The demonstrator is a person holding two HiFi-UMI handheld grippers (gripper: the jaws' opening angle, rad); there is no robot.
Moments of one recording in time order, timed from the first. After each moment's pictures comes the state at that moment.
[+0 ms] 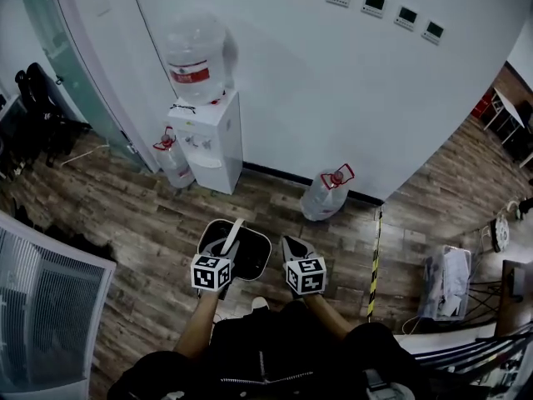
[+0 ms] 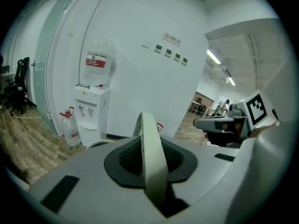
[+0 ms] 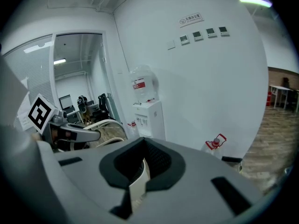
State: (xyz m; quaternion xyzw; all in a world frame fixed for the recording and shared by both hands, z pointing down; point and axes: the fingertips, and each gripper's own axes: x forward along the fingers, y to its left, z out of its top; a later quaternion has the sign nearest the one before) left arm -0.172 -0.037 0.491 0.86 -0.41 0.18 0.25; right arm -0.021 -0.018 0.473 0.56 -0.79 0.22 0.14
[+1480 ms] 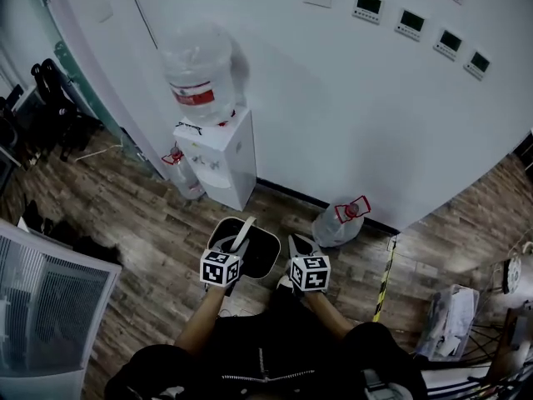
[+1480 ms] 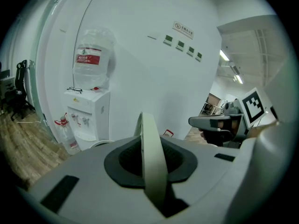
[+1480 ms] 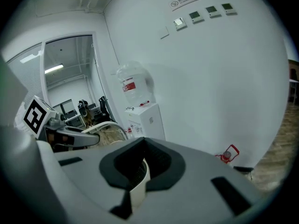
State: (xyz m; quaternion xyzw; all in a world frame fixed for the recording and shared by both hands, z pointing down) left arm -0.114 -0.196 0.496 0.84 -0.43 0.19 0.25; right arm 0.028 -0.196 0.485 0.53 -0.80 0.24 0.13
